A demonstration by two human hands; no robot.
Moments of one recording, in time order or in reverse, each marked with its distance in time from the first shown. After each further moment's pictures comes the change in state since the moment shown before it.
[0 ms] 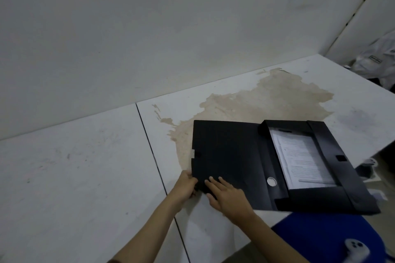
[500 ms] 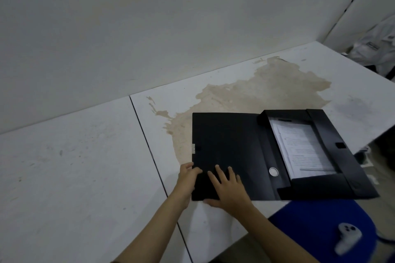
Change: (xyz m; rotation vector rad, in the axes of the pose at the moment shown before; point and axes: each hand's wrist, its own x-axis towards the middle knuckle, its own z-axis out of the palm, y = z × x) left_hand 0.003 -0.005 0.015 -0.264 0.002 -0.036; right_hand 0.008 0.012 0.015 -0.157 -0.156 0.144
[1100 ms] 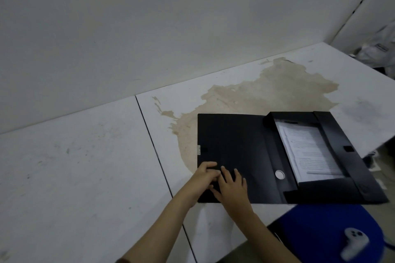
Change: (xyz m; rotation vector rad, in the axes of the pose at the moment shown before) left_hand 0.000 0.008 0.008 0.241 -0.227 0.051; right_hand 0.016 -0.014 0.017 0.058 0.202 0.197
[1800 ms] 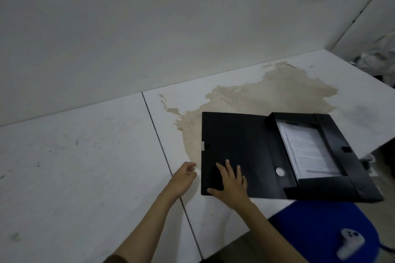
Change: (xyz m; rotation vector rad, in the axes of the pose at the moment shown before) left_hand -0.013 -0.033 -0.051 0.308 0.176 0.094; right_hand -0.009 -0.005 -0.007 0.308 -0.100 0.032
